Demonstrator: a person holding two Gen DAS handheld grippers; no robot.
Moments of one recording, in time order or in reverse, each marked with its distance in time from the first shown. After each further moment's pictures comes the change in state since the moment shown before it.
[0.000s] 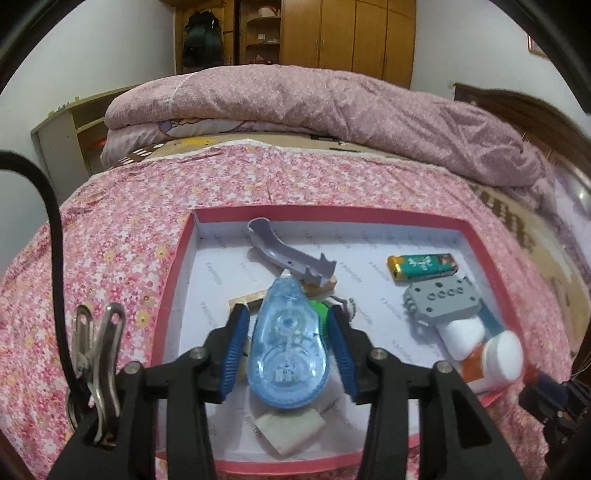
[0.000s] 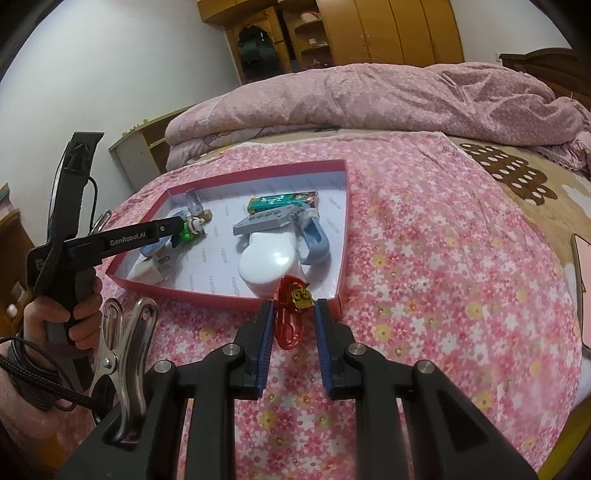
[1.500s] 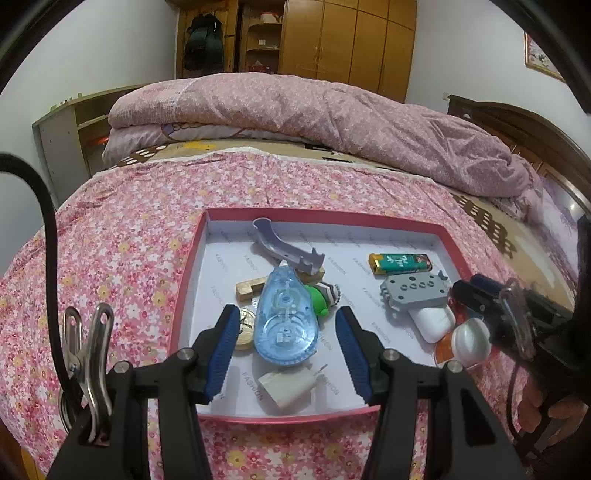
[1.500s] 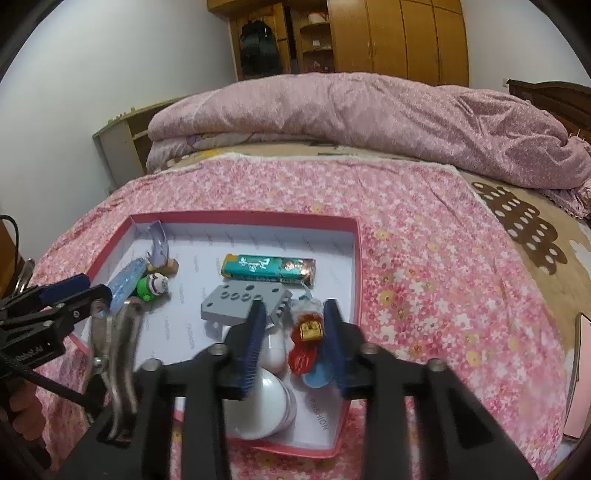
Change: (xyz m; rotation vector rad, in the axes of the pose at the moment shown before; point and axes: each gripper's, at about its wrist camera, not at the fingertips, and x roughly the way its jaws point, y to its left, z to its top) left arm -0.039 0.004 -0.012 -0.035 -0.029 -0.051; right arm 0.057 0.011 0.069 -0.083 -0.007 -0.091
